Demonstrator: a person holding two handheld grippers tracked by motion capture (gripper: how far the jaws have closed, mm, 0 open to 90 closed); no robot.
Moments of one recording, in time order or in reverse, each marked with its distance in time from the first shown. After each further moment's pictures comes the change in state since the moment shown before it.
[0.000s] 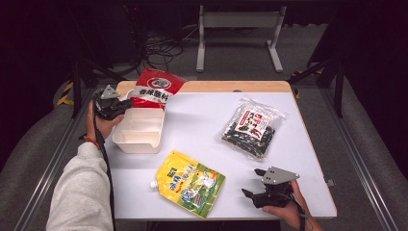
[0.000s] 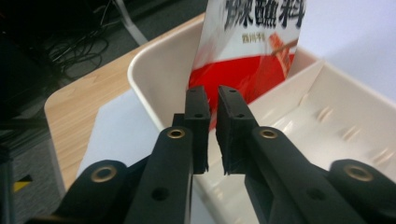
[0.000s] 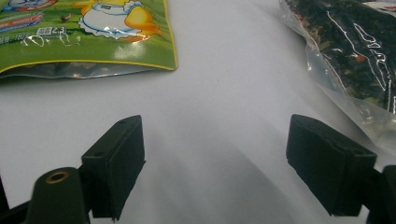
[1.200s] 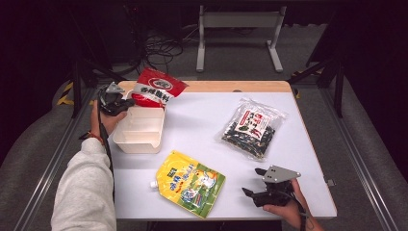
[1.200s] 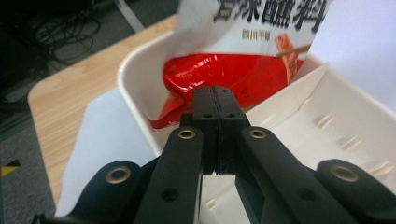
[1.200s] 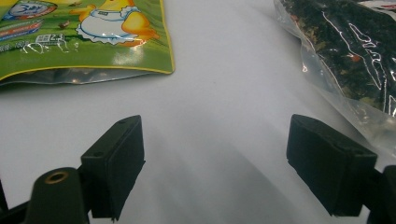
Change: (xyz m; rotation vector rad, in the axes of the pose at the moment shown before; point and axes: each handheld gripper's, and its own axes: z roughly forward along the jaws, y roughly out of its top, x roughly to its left) left arm 0.004 0.009 0.005 0.055 -0.030 -0.058; right arm -0.004 0.000 -0.001 -0.009 0.006 0.023
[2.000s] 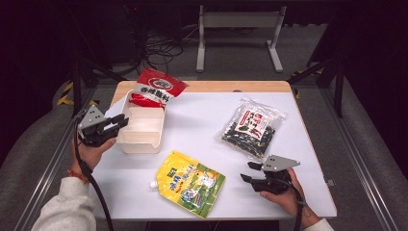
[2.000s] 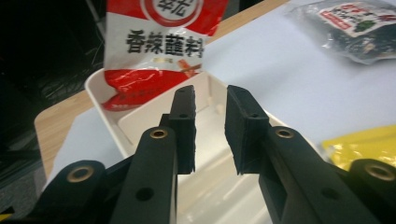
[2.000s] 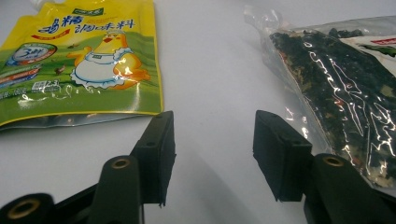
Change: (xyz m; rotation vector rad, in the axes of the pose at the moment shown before) left arm -0.078 -0.047 -0.102 -0.217 -0.036 0.088; right arm -0.018 0.022 0.007 -0.051 0.042 0.018
